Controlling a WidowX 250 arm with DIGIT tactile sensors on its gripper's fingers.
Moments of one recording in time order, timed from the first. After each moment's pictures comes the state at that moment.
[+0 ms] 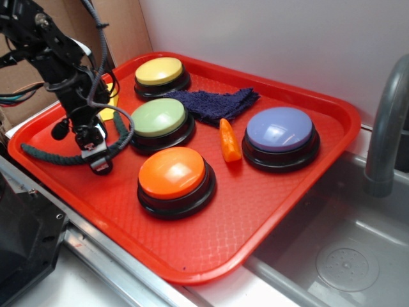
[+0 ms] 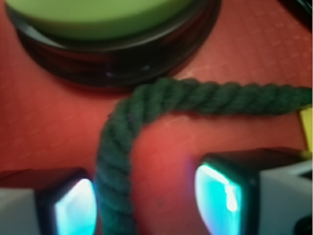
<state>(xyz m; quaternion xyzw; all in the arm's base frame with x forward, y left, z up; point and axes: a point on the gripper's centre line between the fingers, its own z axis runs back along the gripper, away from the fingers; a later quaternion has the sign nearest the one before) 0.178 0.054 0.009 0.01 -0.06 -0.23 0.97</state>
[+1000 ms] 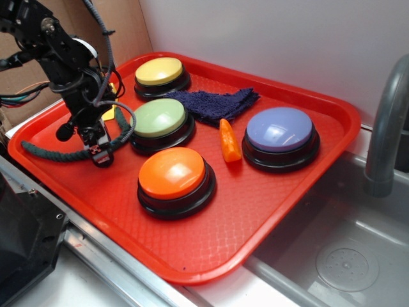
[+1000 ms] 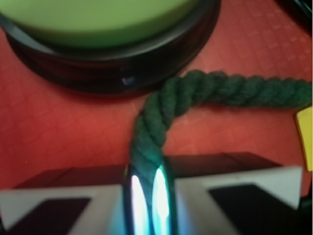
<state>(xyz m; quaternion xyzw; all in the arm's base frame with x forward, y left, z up) 0.179 0.055 0.009 0.03 -0.06 -0.21 0.97</state>
